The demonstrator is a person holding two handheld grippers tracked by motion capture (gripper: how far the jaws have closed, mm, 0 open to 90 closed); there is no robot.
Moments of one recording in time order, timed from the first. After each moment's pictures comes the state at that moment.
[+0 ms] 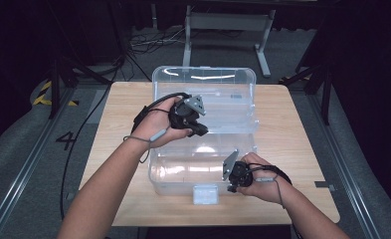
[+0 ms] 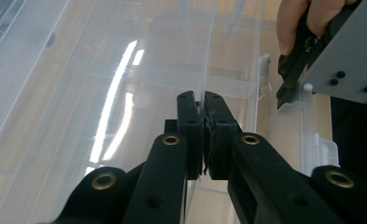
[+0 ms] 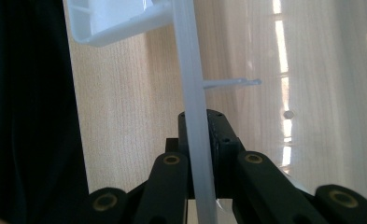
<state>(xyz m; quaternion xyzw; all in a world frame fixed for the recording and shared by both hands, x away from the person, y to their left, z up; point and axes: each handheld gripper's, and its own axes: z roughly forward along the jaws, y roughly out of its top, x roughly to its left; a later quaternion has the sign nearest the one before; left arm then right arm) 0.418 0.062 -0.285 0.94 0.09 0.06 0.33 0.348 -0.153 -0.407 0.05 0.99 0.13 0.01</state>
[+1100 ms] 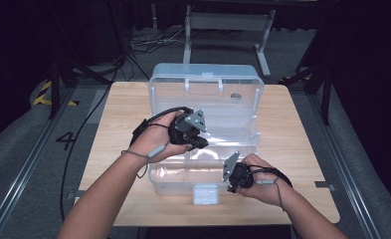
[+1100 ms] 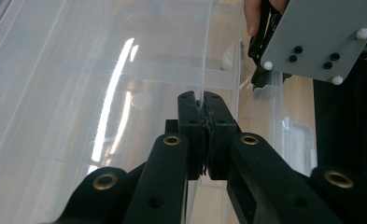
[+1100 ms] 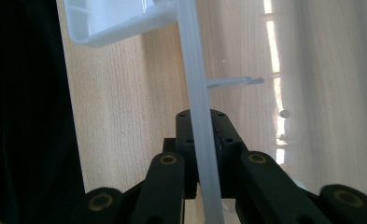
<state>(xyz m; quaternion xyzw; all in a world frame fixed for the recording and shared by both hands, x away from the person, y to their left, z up) 0.387 0.059 -0.294 0.94 0.07 0.07 0.32 0.344 -0.153 -0.408 0.04 0.99 0.14 0.03</state>
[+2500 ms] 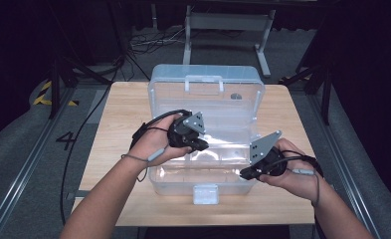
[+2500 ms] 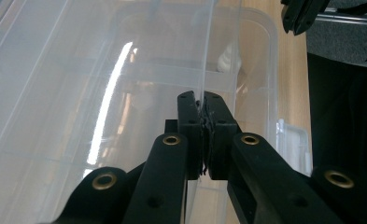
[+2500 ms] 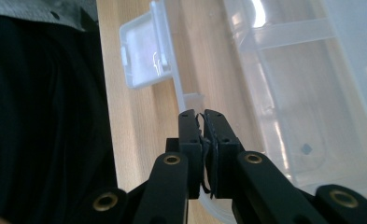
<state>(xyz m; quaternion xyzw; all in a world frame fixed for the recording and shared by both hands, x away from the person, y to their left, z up) 0.382 0.061 -0.299 0.94 0.07 0.06 0.33 0.334 -0.199 -0.320 0.07 0.96 0.26 0.05</state>
